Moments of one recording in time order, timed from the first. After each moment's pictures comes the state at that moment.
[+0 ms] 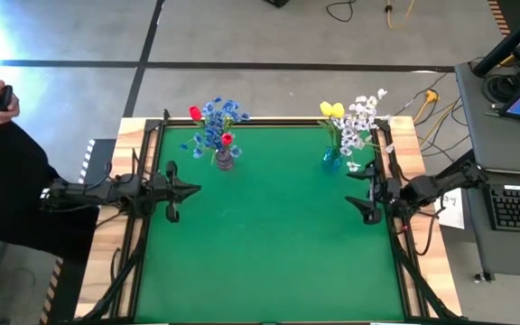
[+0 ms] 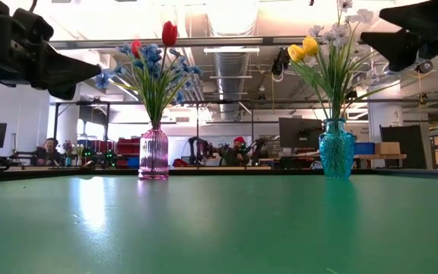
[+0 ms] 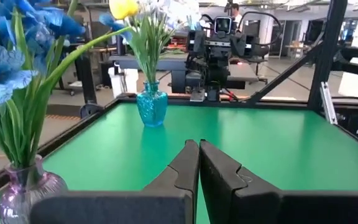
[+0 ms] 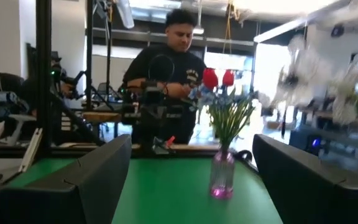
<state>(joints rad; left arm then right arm) -0.07 0.03 0.02 0.02 -0.20 -0.01 0.35 0.05 0.01 0.31 0.45 -0.20</state>
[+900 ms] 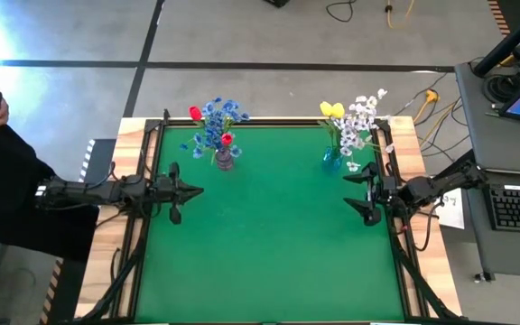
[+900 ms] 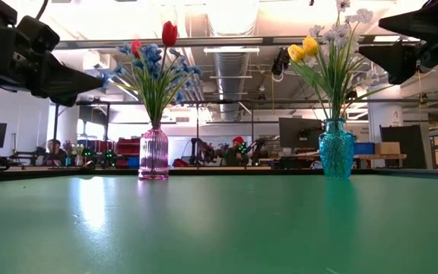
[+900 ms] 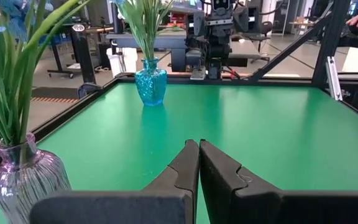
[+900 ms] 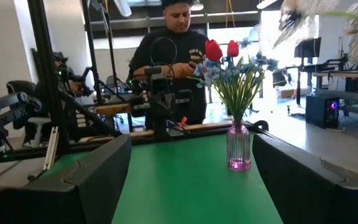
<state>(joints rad) -0.07 0.12 0.02 0.02 -0.20 -0.01 0.35 0.04 0.01 0.21 0.45 -0.01</state>
